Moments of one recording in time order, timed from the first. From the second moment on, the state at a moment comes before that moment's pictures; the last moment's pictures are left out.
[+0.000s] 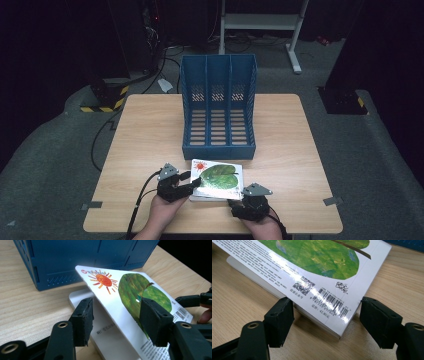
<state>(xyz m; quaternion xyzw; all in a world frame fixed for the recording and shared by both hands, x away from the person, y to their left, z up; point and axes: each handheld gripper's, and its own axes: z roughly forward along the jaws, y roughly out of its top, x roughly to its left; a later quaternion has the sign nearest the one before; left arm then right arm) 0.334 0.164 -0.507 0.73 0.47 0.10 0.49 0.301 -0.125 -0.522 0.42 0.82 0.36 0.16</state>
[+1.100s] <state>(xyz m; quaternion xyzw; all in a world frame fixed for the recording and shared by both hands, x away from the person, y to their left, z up) 0.343 0.158 -0.515 0.77 0.41 0.06 0.48 0.298 -0.139 -0.496 0.41 0.80 0.39 0.17</state>
